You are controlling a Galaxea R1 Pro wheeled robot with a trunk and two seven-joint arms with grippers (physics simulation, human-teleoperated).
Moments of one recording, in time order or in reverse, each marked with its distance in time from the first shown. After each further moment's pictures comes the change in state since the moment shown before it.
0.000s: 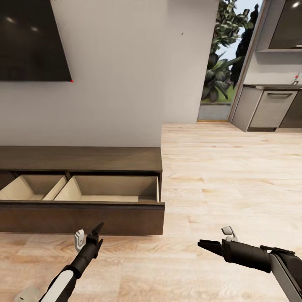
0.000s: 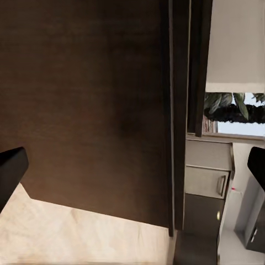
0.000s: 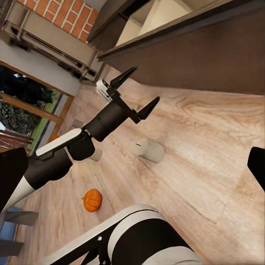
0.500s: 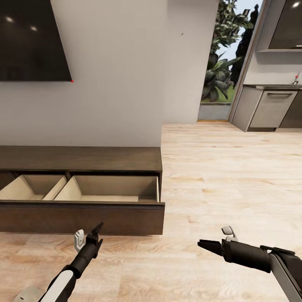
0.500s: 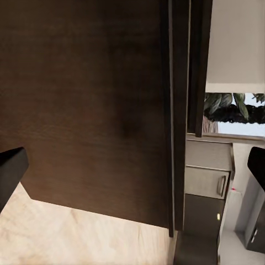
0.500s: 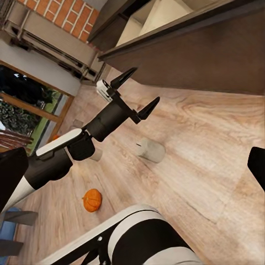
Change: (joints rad) left arm 0.001 0.001 0.001 -0.001 0.000 0.000 0.001; right arm 0.000 0.000 0.000 -0.002 -0.001 0.000 0.000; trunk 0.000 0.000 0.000
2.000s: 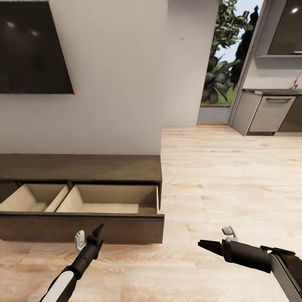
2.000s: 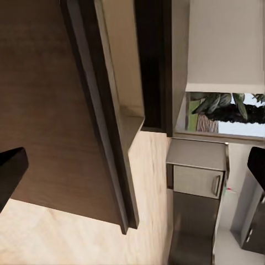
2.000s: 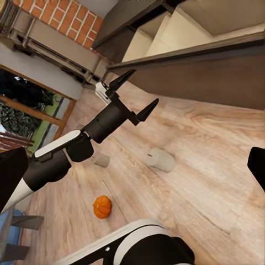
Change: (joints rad) left arm 0.000 -0.003 -0.003 0.009 0.003 0.004 0.002; right arm 0.000 0.000 -0.003 0.009 0.001 0.000 -0.003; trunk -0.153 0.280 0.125
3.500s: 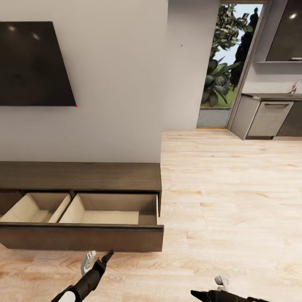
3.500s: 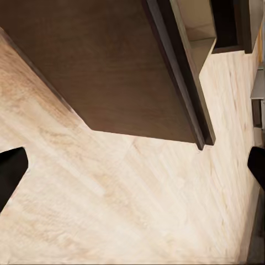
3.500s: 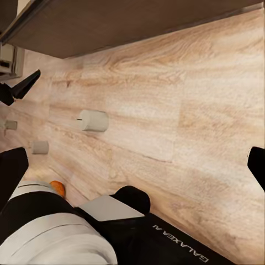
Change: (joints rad) left arm 0.014 0.033 -0.154 0.185 -0.233 0.005 0.014; right arm 0.001 0.146 0.000 0.656 0.280 -0.430 -0.146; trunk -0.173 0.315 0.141
